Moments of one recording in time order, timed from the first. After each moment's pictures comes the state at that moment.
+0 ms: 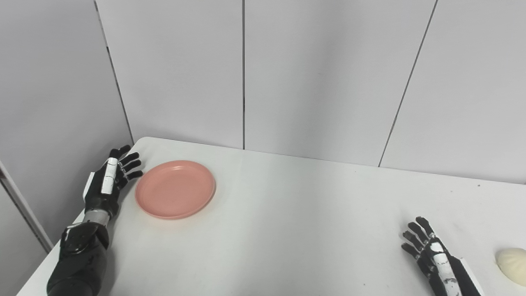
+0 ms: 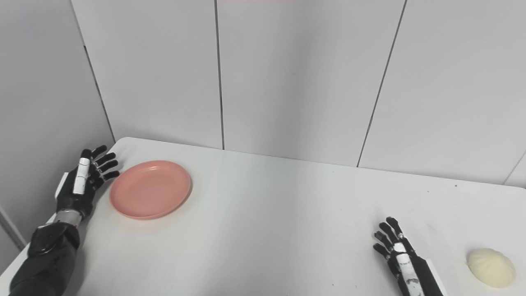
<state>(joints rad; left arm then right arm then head) -0.63 0.42 0.32 1.06 -0.31 -0.38 -0.19 -0.11 -0.25 -0.11 0.05 0.26 -0.02 0.25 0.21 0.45</state>
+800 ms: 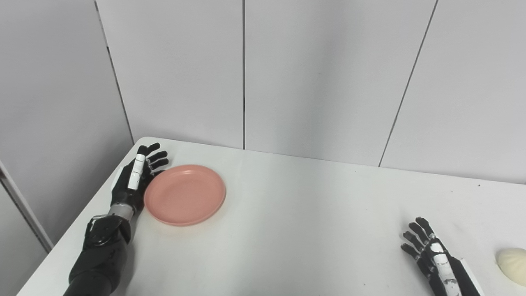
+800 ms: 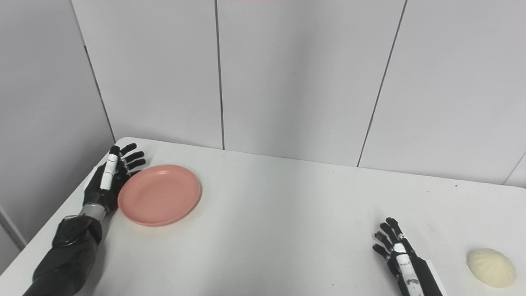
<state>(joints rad) -0.66 0.37 0.23 1.02 -0.28 -0.33 -0.20 -0.11 -0.25 -0.10 0.04 0.26 -0.02 0.25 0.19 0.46</state>
